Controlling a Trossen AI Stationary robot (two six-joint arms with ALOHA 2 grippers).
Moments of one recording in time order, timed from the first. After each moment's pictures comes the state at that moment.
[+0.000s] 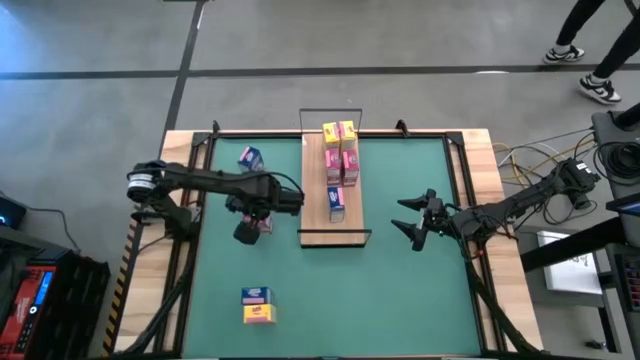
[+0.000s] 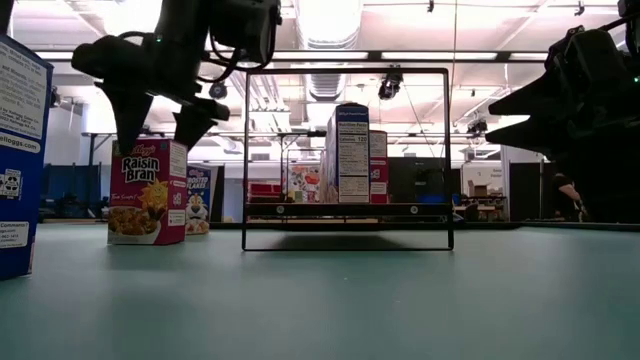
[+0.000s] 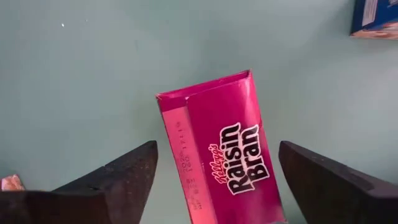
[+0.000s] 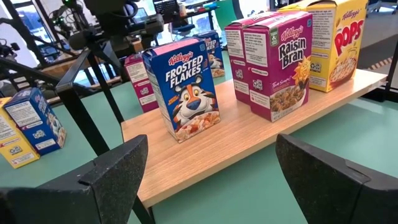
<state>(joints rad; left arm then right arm) 0.02 1.67 1.29 -1.38 -0.10 -2.79 0.37 0.65 0.01 0.47 0.68 0.34</state>
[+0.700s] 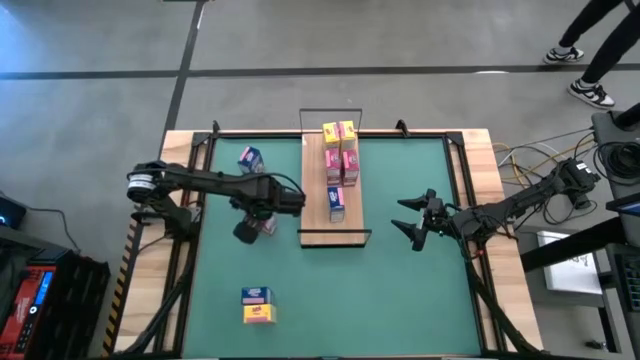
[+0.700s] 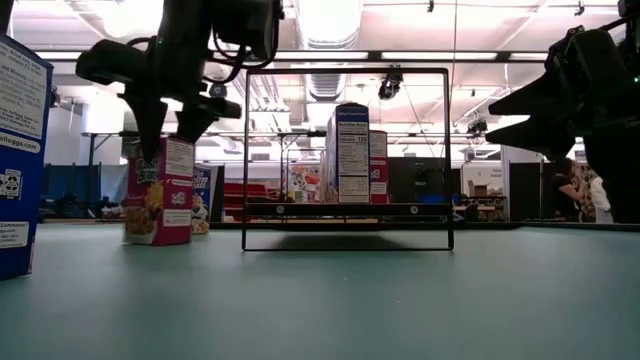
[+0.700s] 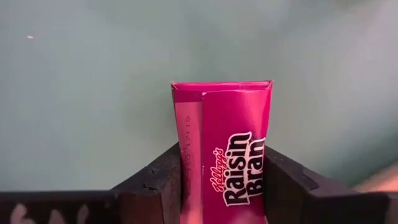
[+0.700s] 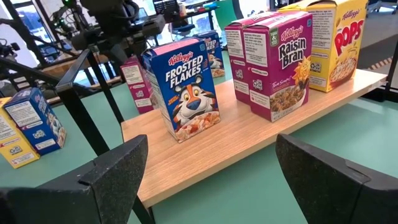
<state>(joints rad) 0.01 1.67 1.30 -1.33 -0.13 -2.62 0.37 0.65 0.01 0.47 0.68 0.34</state>
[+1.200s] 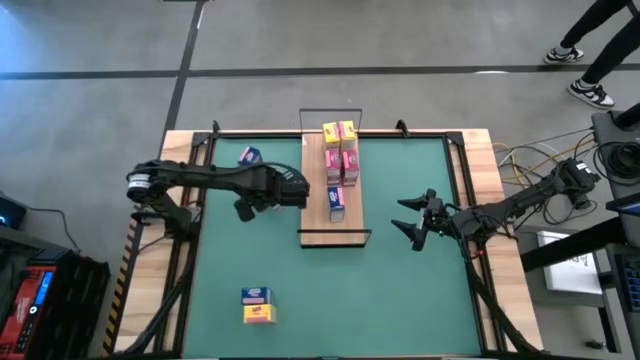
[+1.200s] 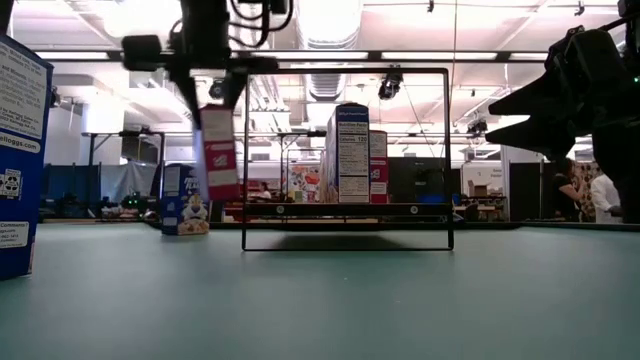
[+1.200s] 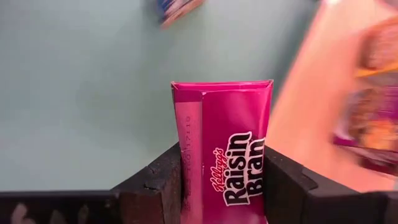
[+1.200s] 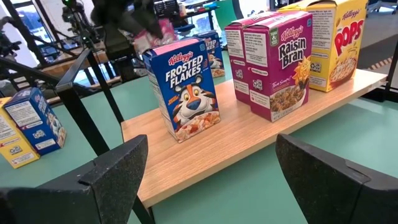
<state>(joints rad) 0.01 1.67 1.48 -1.35 -0.43 -2.10 0.37 0.65 0.01 0.47 0.68 0.34</state>
